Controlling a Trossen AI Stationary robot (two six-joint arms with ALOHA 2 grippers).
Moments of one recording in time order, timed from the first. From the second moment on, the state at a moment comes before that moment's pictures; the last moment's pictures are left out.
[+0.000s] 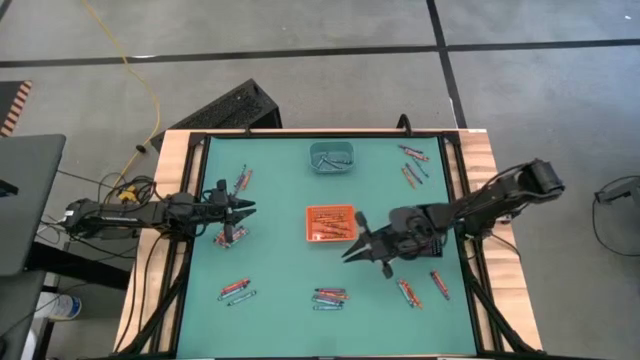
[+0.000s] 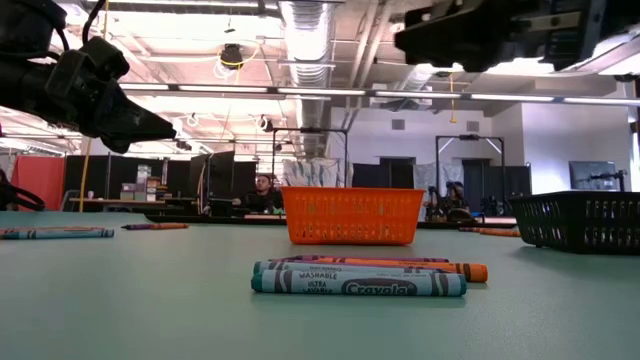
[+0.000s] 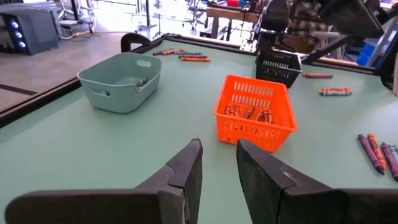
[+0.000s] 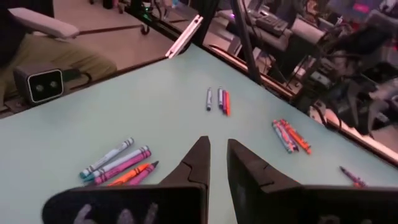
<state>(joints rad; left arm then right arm) 0.01 0.18 0.01 0.06 -0.24 -0.13 0.21 1.36 0.59 0.53 -0.17 -0.43</state>
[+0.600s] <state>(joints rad) -0.01 0.21 0.06 -0.01 -0.16 -0.70 0.21 1.31 0.54 0.56 -0.17 -0.41</state>
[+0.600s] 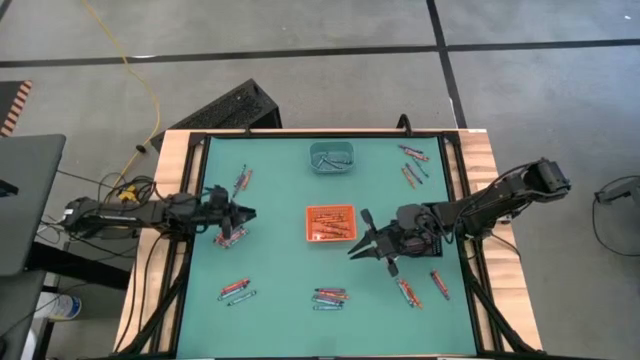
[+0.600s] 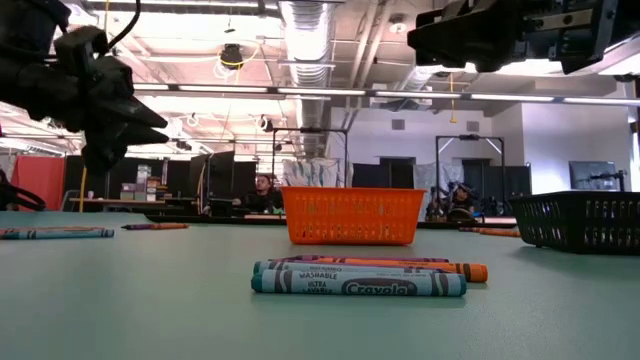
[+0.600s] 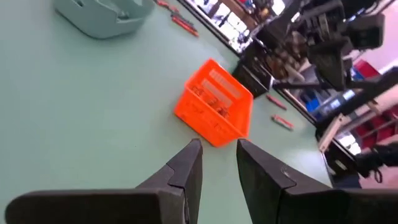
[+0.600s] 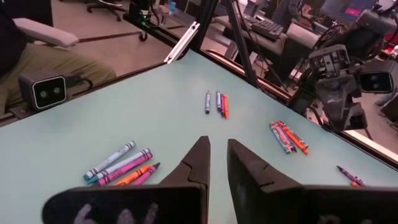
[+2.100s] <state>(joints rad) -0.63 1.39 0.64 -0.15 -0.03 -1.09 0.24 1.31 0.54 0.53 -0.17 -0.35</state>
